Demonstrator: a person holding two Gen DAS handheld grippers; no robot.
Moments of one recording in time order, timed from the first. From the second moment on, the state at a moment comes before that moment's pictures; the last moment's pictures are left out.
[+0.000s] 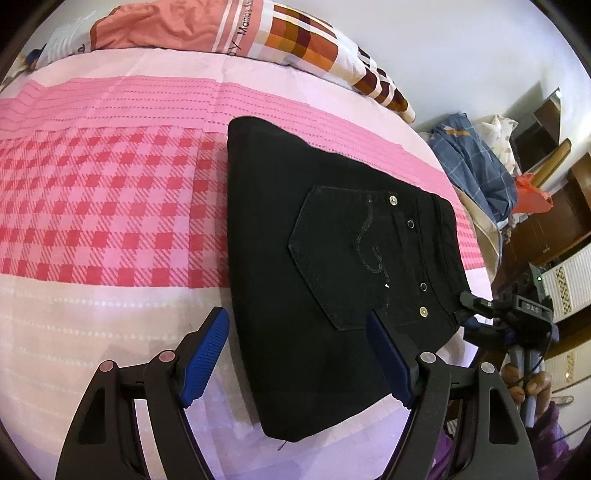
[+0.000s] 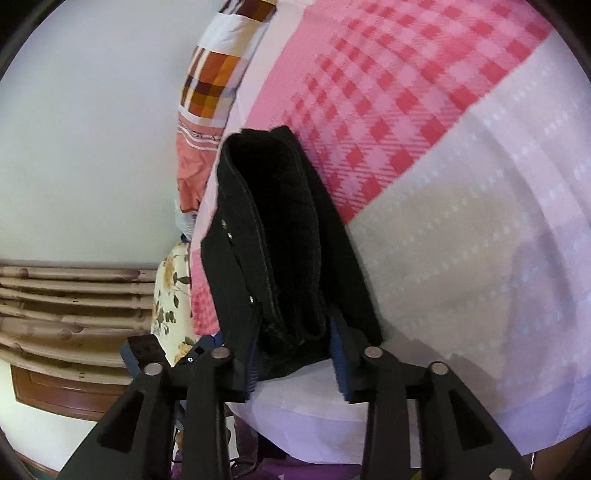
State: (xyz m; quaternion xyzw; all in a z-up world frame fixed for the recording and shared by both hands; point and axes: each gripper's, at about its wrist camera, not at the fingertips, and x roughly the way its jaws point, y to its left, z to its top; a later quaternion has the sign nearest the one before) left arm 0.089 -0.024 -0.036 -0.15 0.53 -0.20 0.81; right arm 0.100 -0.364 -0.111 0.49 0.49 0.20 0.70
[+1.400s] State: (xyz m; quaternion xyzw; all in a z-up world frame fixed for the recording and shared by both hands) left arm 0.099 -0.051 -0.035 0.01 0.49 -0.10 0.86; right arm 0.113 -0.354 -0.054 0.33 0.44 0.14 0.83
